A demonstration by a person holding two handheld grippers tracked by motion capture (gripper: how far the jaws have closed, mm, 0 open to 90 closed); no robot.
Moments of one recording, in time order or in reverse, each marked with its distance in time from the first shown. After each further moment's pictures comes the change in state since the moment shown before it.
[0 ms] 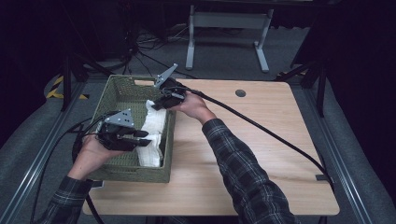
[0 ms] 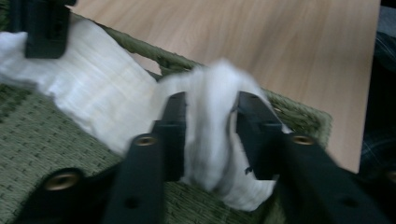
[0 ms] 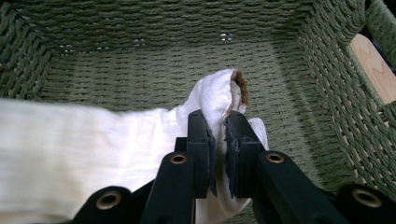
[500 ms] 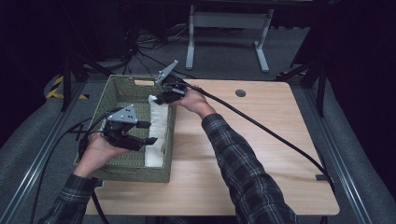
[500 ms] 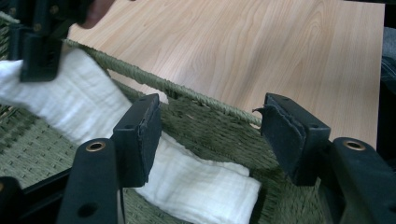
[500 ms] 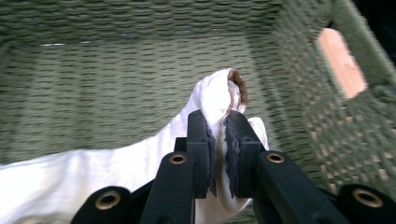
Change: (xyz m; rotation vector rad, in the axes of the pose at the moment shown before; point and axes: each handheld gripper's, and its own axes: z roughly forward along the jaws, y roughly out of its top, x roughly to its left) left arm 0.000 0.010 0.009 -0.081 0.020 0.004; right arm -0.027 -0.003 0.007 0.014 -0.049 -0.010
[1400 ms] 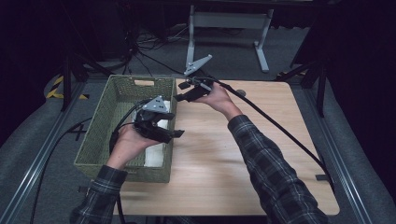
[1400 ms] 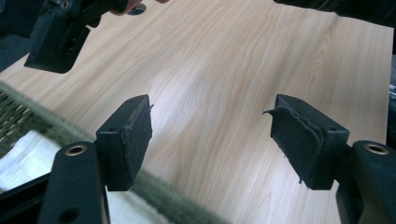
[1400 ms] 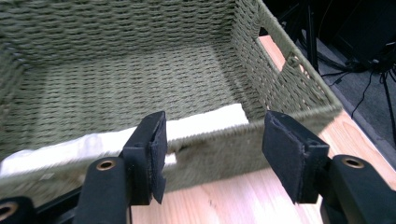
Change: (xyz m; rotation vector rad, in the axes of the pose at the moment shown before) left arm -0.019 0.063 0.052 -0.004 0.023 -0.048; right arm -0.004 -0.045 -0.077 -0.136 -0.068 0.101
